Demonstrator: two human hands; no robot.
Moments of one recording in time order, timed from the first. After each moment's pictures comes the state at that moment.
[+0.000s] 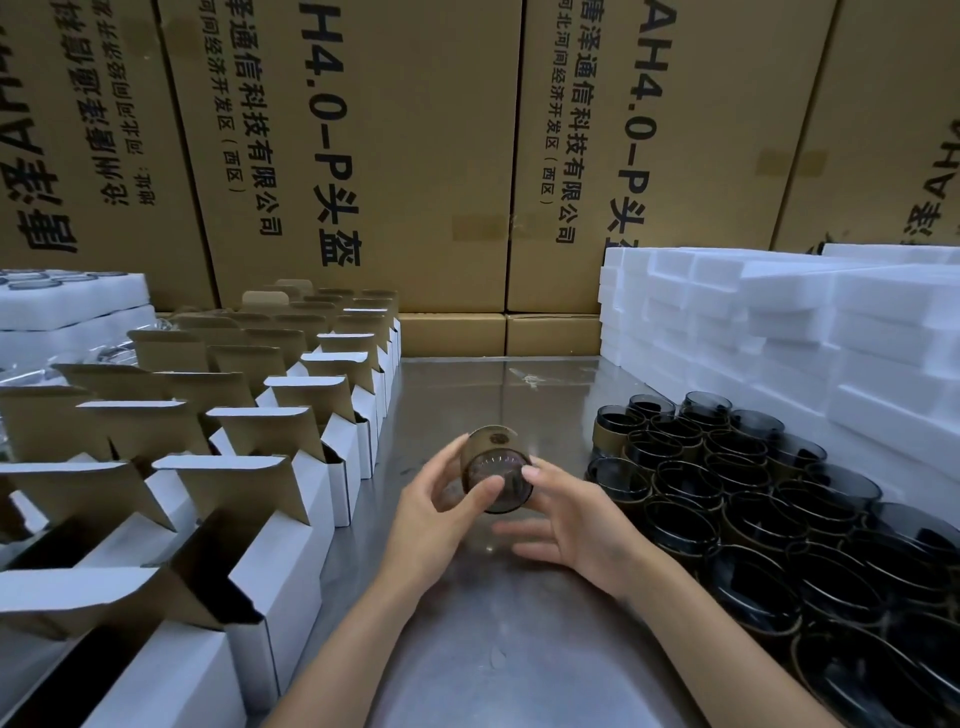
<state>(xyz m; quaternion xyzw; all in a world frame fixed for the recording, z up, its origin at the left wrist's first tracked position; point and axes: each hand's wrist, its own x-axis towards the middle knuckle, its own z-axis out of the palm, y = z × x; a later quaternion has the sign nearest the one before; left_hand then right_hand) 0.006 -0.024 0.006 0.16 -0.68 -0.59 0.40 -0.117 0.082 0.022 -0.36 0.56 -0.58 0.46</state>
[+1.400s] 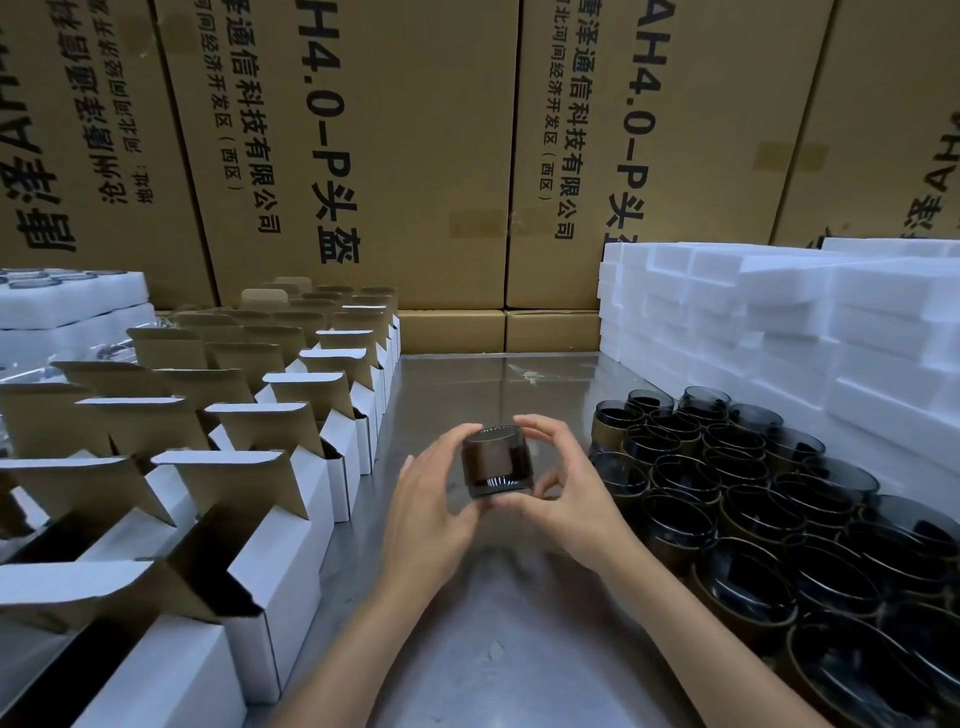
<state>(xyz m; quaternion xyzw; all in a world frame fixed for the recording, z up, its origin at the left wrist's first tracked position) 0.008 -0.027 0.003 0.16 -0.82 -0.27 0.47 -0.116 0.074 0.014 -0.51 0.63 -0.58 0.07</state>
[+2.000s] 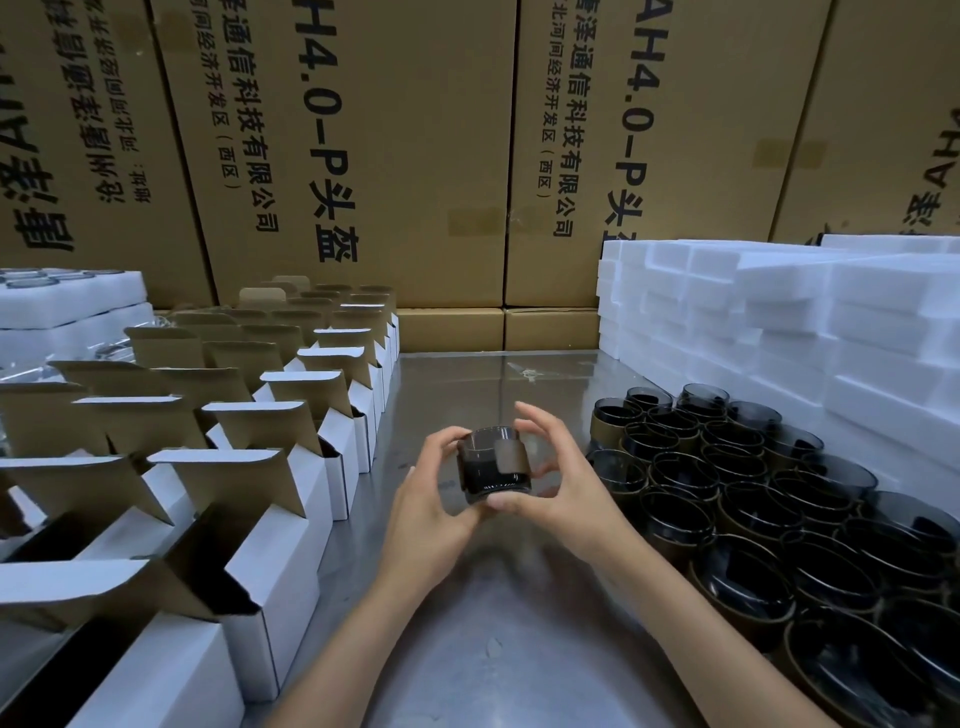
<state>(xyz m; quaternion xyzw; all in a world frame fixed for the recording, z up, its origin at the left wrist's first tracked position) 0.008 -0.028 -0.001 0.17 -0.80 -0.37 0.45 -0.115 0.079 0.019 -0.51 0.65 -0.55 0.10</state>
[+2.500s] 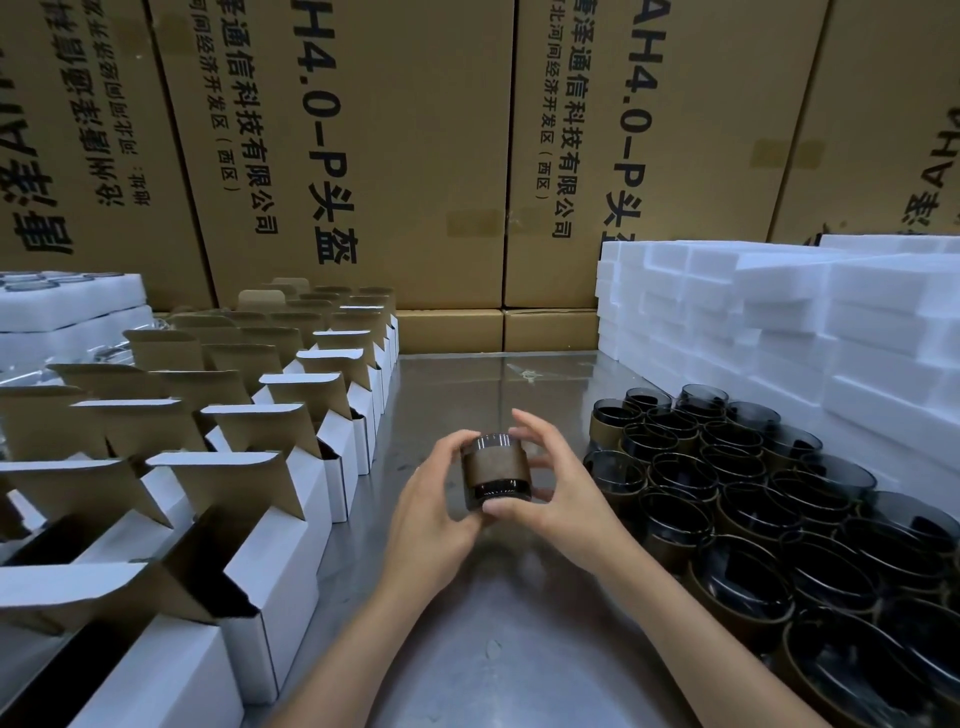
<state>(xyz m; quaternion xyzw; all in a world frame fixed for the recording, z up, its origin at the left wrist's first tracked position) 0.007 -0.027 -0.003 0.15 -0.81 -0.34 0.45 -0.109 0.078 0.019 -0.50 0.64 -0.56 0.12</state>
